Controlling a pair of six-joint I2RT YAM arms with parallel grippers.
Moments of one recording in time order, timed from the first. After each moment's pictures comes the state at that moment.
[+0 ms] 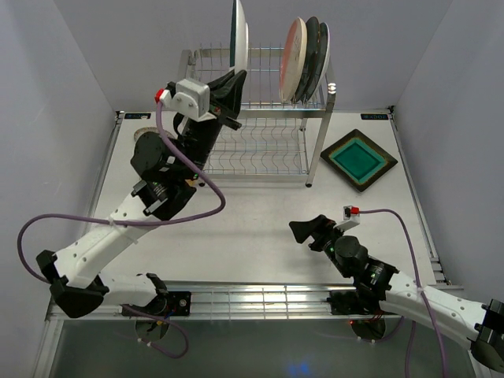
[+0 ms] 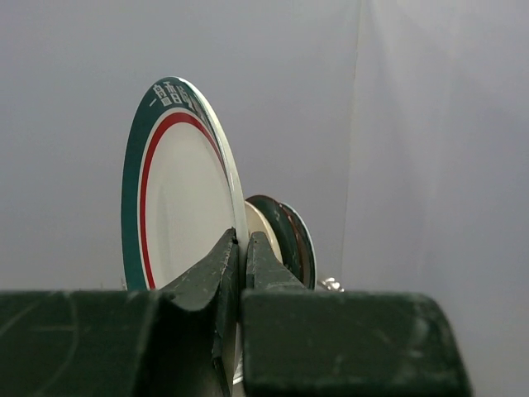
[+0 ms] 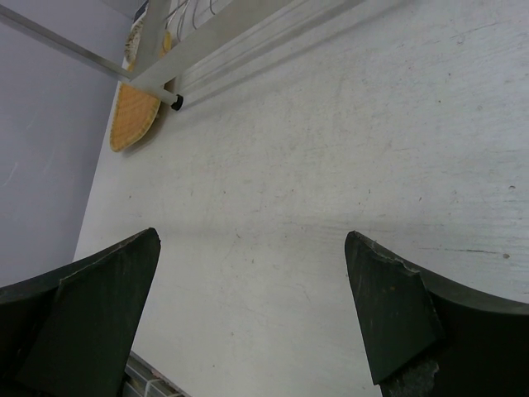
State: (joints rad) left arm -0.91 1.20 1.43 0.42 -0.26 0.22; right arm 0.99 0.49 0.08 0.16 0.49 0.95
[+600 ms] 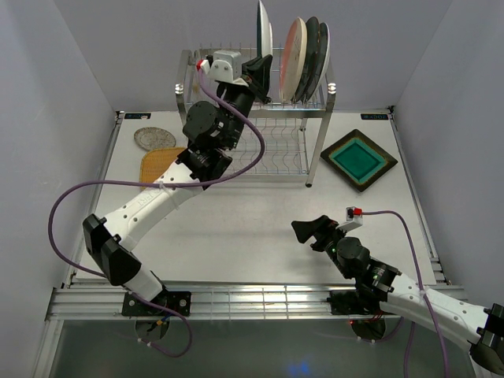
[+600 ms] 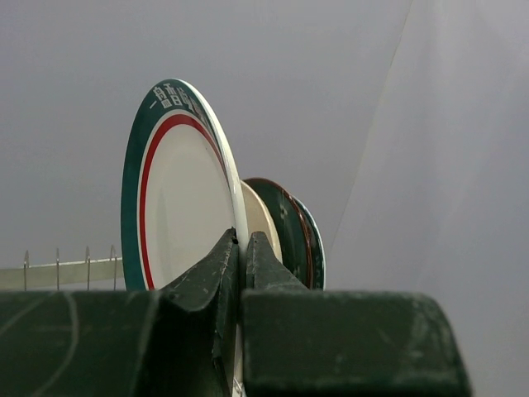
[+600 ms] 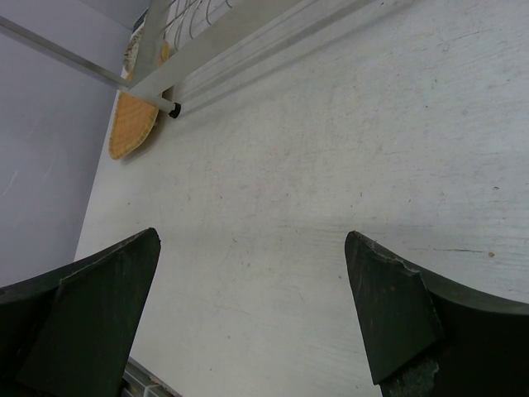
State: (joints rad) left arm -0.83 1.57 1.65 0.51 -0.33 -0.02; right arm 0.99 0.42 0.07 0.11 0.52 0.95
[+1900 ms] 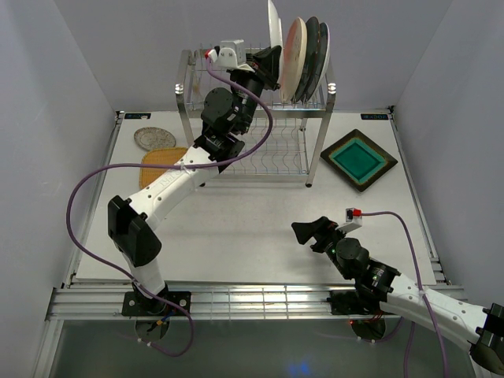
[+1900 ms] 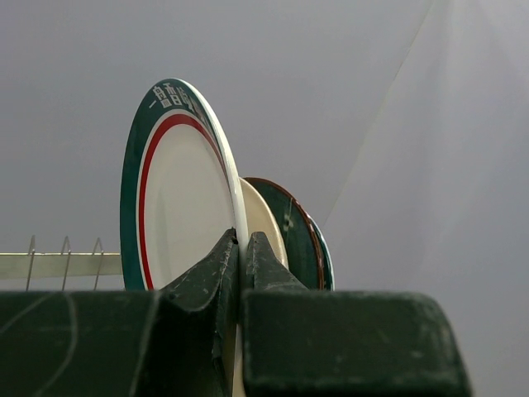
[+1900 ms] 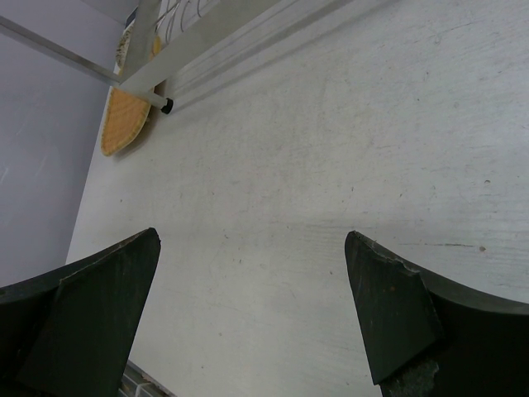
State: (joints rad) left arm -0.75 1.76 1.78 0.57 -0.29 -0.24; right arm 0.99 0.42 0.05 0.11 0.51 0.95
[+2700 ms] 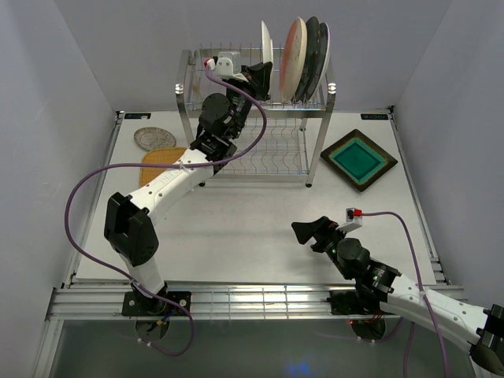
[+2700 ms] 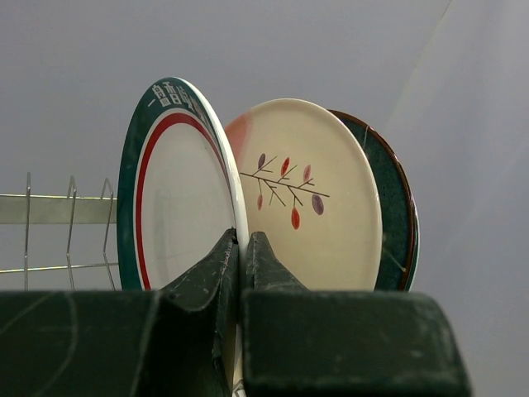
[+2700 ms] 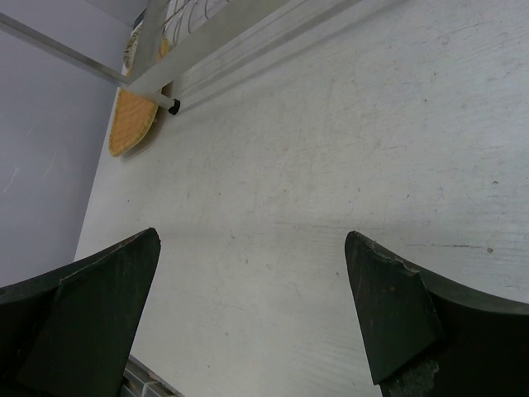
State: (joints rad) left arm -0.68 1.74 1.62 0.60 -0.22 -0.28; right arm 0.99 0.41 0.05 0.11 0.51 0.95
